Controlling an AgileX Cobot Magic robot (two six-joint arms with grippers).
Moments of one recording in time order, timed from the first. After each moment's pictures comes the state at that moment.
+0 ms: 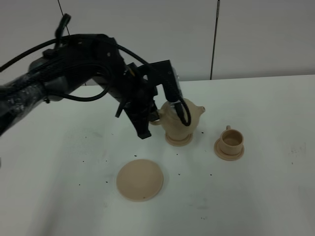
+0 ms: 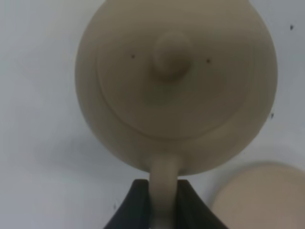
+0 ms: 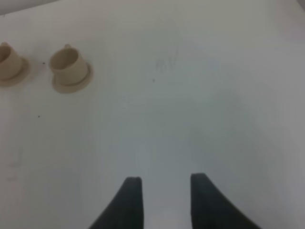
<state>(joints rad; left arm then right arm) -0.47 2.09 -1.79 -0.14 0.85 1.05 -0.02 -0.01 -0.48 0.09 1.07 0.07</state>
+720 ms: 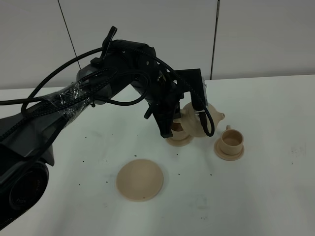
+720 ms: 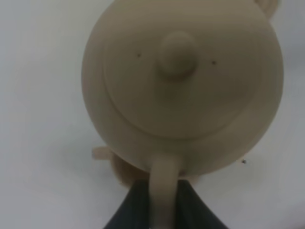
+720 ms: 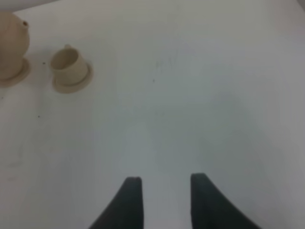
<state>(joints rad) -0.55 2.28 -2.02 -0.05 0.85 1.07 -0.02 -0.01 -0.48 0.09 1.07 0.07</state>
